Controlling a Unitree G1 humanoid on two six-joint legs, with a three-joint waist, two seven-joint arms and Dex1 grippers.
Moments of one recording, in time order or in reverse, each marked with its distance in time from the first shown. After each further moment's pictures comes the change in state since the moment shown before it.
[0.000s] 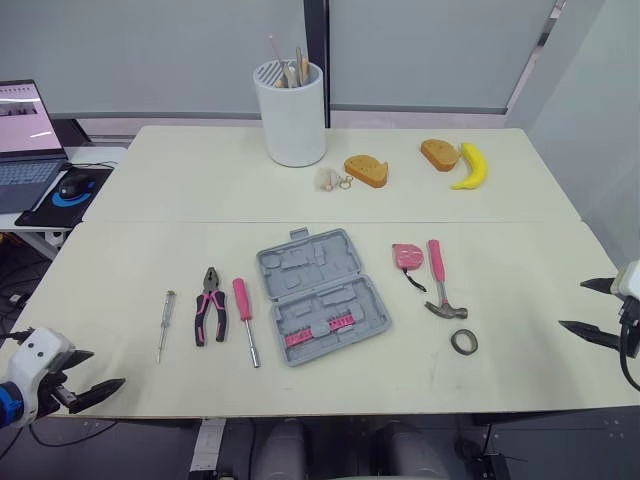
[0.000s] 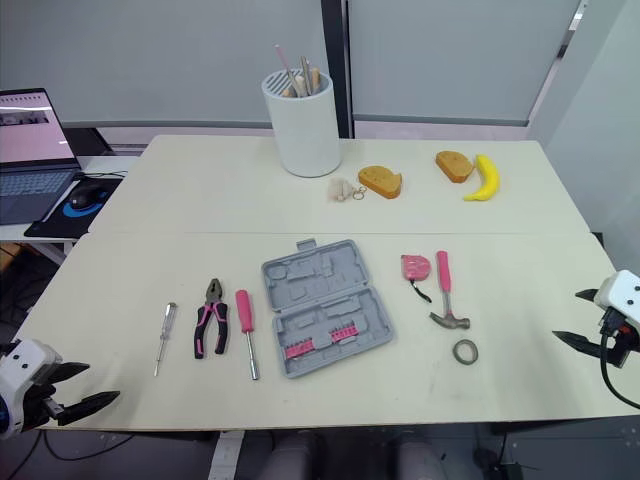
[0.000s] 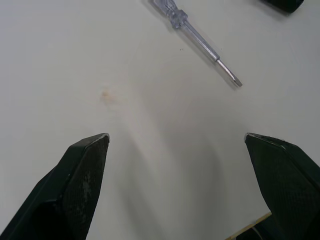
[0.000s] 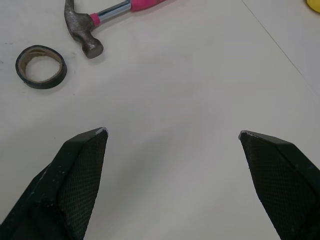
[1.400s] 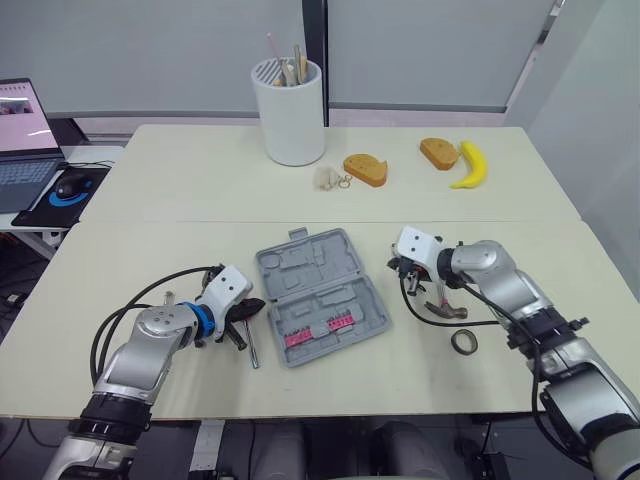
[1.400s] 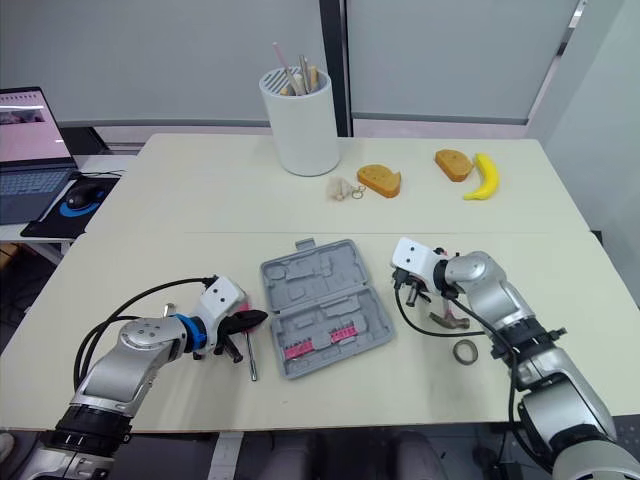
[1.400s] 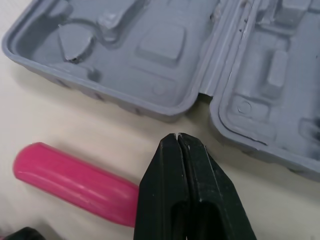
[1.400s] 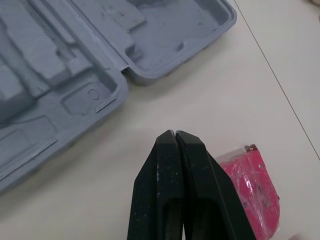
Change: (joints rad) left arm -0.396 -0.330 -0.487 -0.505 0.154 0.457 0.316; right arm -0.854 0.612 0.772 0.349 -0.353 0.118 -0.263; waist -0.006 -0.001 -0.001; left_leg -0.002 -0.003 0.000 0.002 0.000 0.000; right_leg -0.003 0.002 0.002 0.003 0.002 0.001
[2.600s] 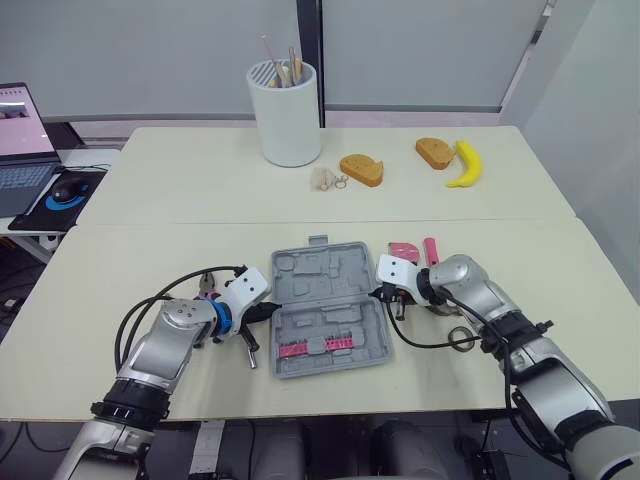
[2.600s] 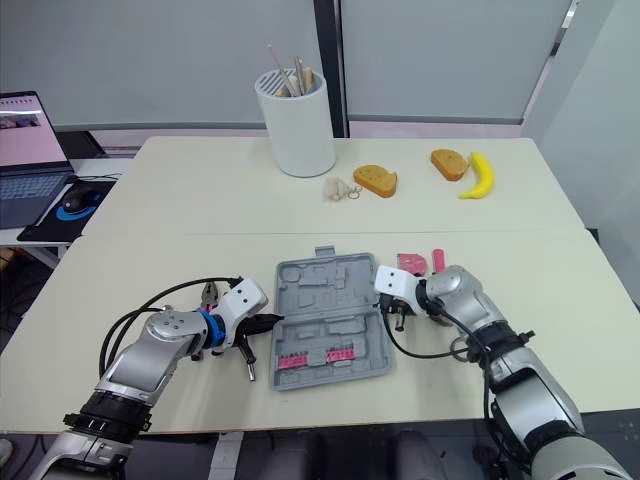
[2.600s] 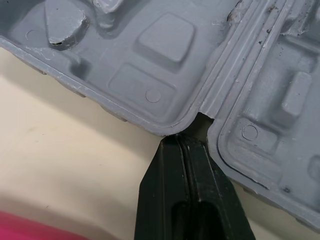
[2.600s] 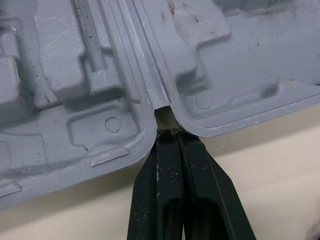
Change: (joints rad) left arm -0.078 -0.040 -0.086 0.035 0.066 0.023 -0.078; right arm 0.111 0.063 -0.009 -0.033 -0.083 -0.001 0.188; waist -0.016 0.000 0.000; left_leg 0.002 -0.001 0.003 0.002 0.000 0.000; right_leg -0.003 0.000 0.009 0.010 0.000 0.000
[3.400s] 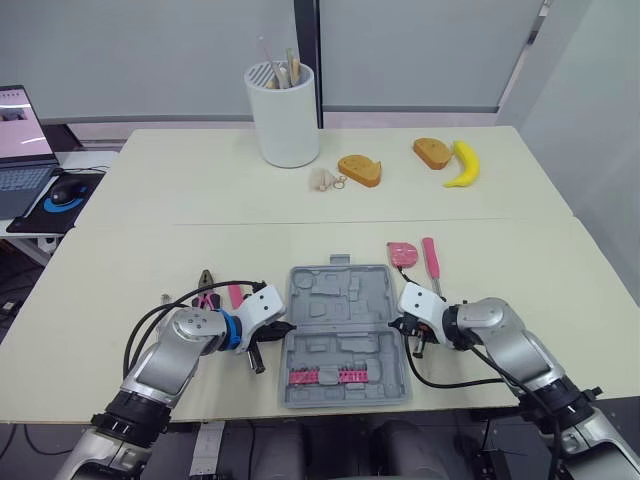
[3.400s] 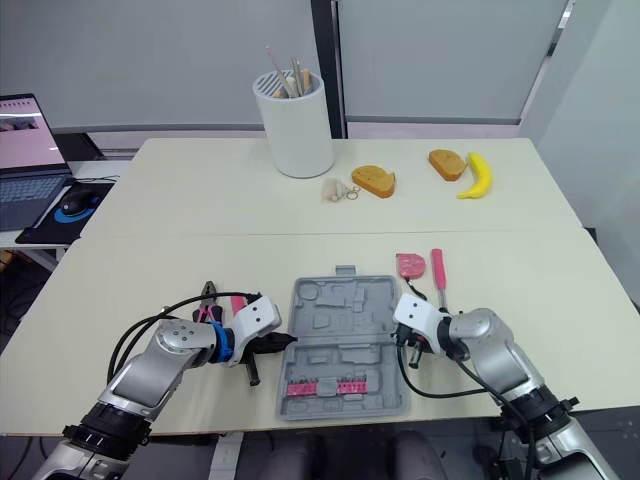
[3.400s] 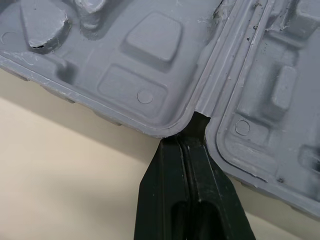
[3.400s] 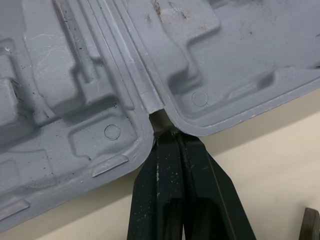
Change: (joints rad) left arm 0.064 0.022 -0.077 -0.130 0.009 0.001 -0.102; right arm 0.348 -0.144 -0.053 -0.556 0.069 0.362 -0.068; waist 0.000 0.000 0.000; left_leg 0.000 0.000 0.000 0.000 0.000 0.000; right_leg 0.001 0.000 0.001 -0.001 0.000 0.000
